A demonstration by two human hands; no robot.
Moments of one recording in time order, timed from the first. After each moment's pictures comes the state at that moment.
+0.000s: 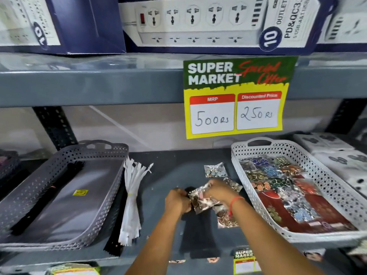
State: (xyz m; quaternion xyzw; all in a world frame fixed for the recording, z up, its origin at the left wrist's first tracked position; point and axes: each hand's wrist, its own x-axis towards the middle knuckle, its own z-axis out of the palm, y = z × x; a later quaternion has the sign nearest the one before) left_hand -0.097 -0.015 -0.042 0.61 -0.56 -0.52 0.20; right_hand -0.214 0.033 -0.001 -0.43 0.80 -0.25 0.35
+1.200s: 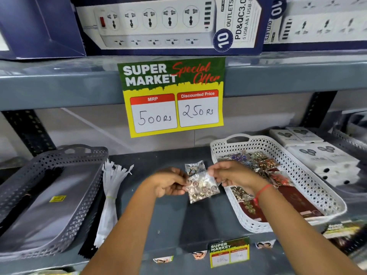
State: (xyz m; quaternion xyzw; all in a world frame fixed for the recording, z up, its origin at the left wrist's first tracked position) left_hand -0.122 -0.014 0.037 0.44 -0.60 -0.66 0.08; right_hand -0.300 0.092 0.047 -0.43 0.66 -0.42 0.44
